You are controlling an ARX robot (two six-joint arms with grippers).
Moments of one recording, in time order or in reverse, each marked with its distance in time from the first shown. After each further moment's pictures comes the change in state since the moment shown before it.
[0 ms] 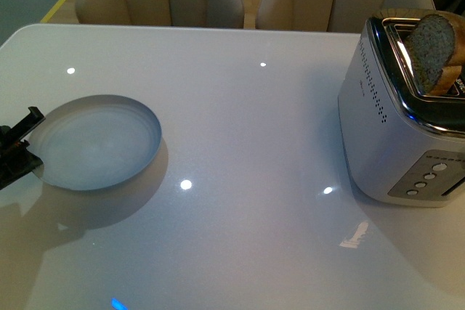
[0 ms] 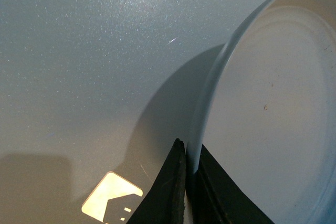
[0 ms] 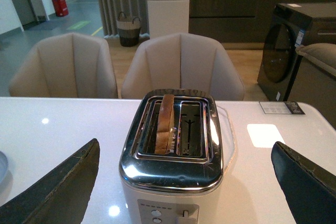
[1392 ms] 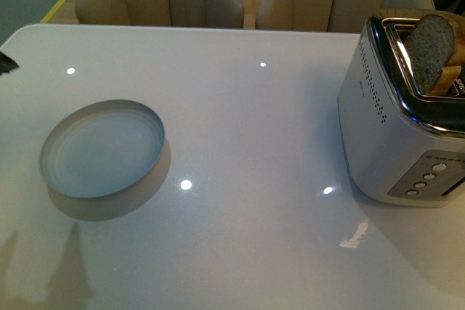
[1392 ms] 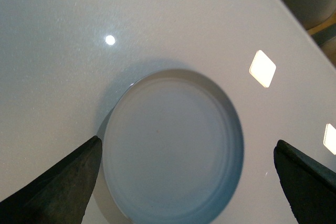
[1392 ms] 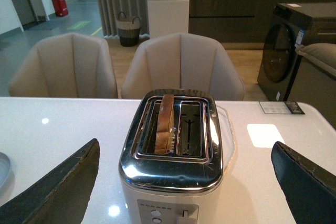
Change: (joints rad) left arm -0.025 -0.431 -0.154 -0.017 0.000 -0.001; right arm 0.000 0.000 0.000 0.000 0.000 0.000
